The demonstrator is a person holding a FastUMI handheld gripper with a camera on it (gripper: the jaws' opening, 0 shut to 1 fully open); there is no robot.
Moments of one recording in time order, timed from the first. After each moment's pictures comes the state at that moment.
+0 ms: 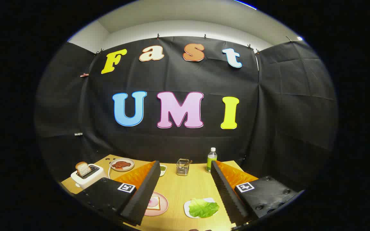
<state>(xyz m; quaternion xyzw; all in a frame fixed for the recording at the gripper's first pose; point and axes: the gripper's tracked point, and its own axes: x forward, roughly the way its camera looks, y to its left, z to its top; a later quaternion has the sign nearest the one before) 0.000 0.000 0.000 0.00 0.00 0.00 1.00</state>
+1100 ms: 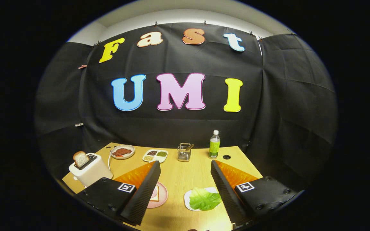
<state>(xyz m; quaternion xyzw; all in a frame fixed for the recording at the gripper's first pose) 0.012 -0.010 -0.052 0.01 0.08 0.01 1.00</state>
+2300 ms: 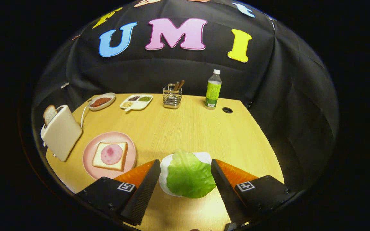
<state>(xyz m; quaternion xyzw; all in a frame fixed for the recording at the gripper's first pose) 0.076 -0.062 -0.261 -0.05 0.30 0.01 0.95</state>
